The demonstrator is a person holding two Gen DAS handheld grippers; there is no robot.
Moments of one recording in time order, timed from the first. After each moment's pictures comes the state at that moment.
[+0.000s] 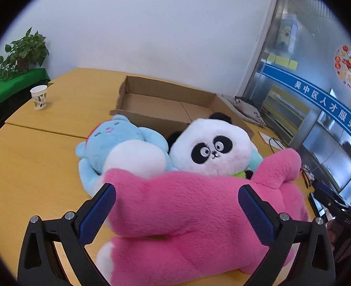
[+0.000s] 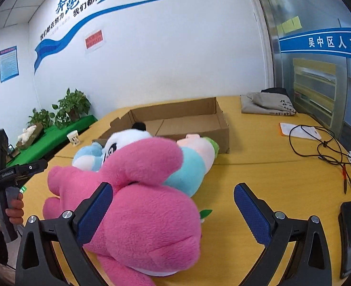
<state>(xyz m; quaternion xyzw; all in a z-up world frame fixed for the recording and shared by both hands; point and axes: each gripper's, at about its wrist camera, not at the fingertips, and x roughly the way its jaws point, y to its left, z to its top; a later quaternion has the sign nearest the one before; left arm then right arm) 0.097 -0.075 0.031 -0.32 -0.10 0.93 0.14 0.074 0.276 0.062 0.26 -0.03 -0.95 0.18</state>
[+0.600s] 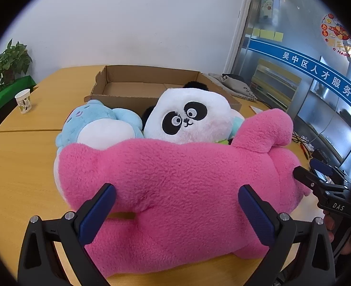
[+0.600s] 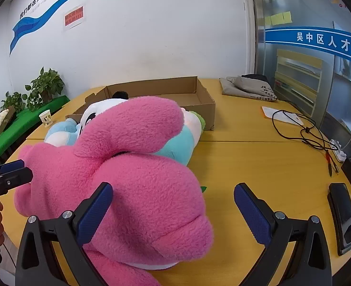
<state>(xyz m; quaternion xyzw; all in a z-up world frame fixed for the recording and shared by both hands) 0.112 -0.027 0.011 -0.34 -0.04 0.92 0.16 0.075 0.253 0.035 0.30 0.01 -0.95 0.10</state>
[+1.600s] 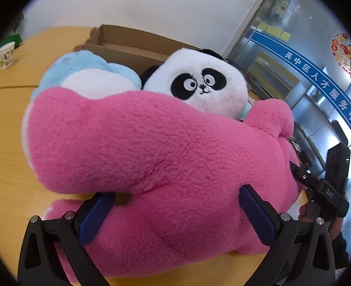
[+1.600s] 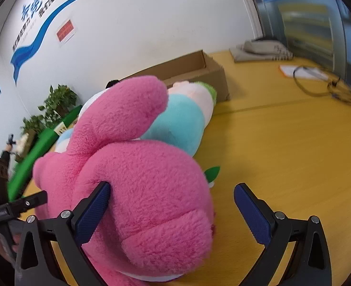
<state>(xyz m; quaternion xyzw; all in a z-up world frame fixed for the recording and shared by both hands) 0.078 -0.052 -0.041 -0.42 -0.12 0.87 0.23 0.031 0.285 -0.019 0.36 -0.14 -0.90 0.18</state>
